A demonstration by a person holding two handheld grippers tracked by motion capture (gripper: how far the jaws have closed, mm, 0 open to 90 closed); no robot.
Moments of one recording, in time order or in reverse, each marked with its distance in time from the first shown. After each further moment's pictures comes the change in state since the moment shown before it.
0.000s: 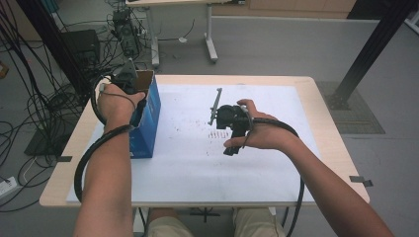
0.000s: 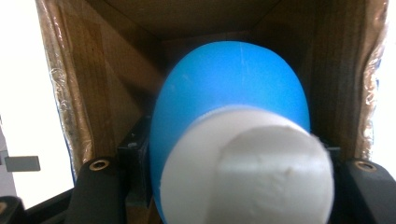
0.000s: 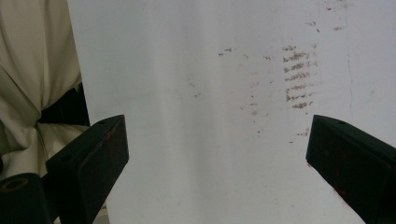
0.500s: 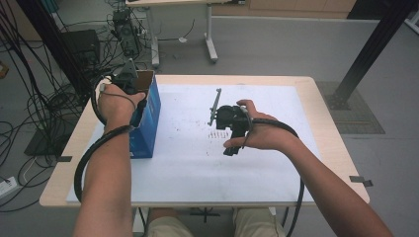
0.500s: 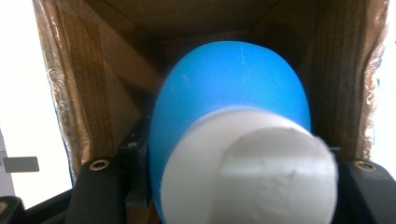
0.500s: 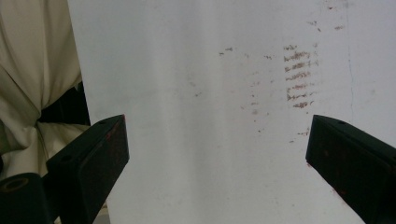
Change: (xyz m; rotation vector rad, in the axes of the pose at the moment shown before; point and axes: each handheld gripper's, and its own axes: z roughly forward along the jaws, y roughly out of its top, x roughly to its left) left arm 0.000 0.001 0.000 0.004 0.000 0.008; right arm 0.001 0.002 0.000 0.006 0.000 0.001
